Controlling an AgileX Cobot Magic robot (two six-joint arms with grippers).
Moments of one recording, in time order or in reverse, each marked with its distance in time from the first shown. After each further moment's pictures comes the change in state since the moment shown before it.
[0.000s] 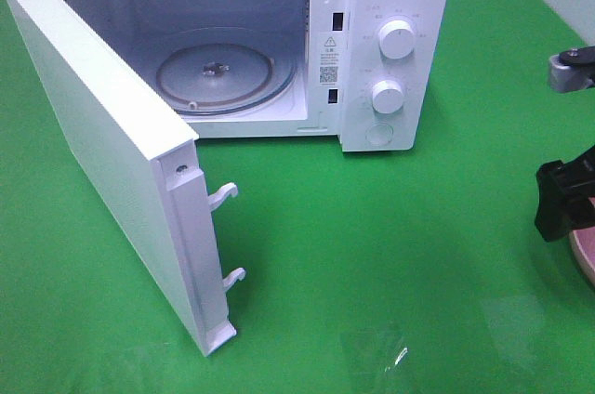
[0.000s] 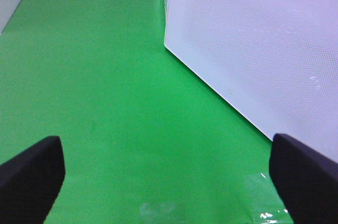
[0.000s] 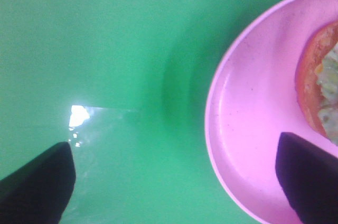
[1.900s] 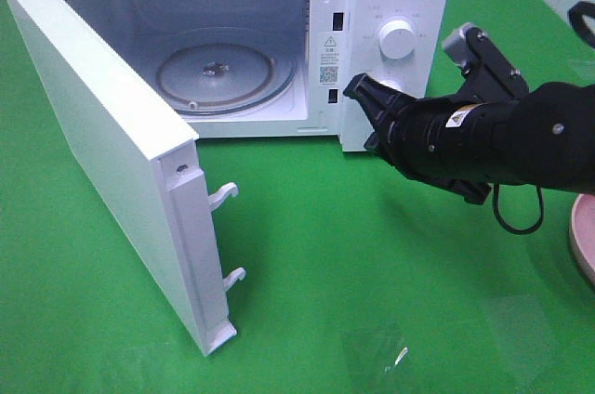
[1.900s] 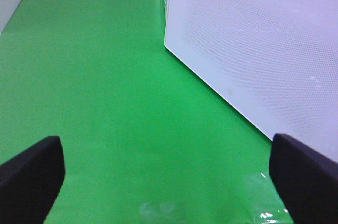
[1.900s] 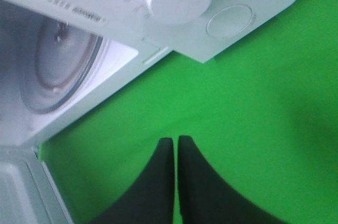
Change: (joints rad) left arm 0.000 0.000 0.000 0.000 0.000 0.000; right arm 0.450 0.236 0.115 0.613 -1.083 0.488
